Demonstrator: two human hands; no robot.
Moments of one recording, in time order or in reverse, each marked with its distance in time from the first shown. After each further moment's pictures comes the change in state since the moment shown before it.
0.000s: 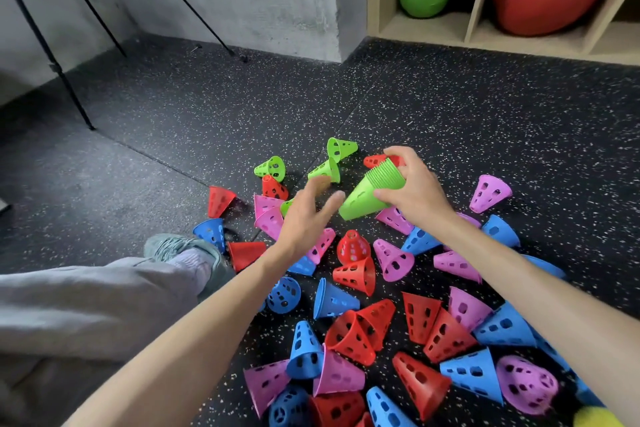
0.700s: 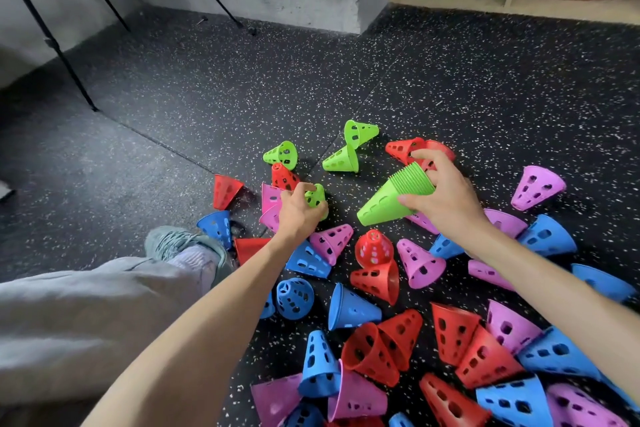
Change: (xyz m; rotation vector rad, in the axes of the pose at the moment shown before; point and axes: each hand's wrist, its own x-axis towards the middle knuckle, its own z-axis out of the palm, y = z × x) left_hand 0.046 -0.081 0.005 0.160 -0.024 -0.390; right_hand 0.022 0.036 0.027 0.042 -0.025 0.103
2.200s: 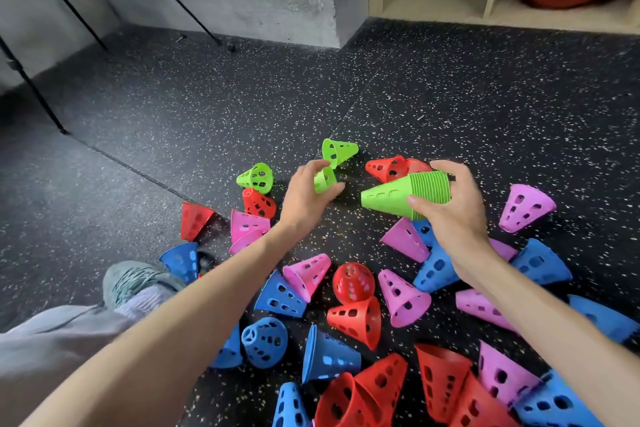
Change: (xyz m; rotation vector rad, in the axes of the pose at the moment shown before) left_hand 0.060 0.061 0.029 -0.036 0.094 0.346; right_hand 0.030 0.032 -0.015 0.325 0.262 0.034
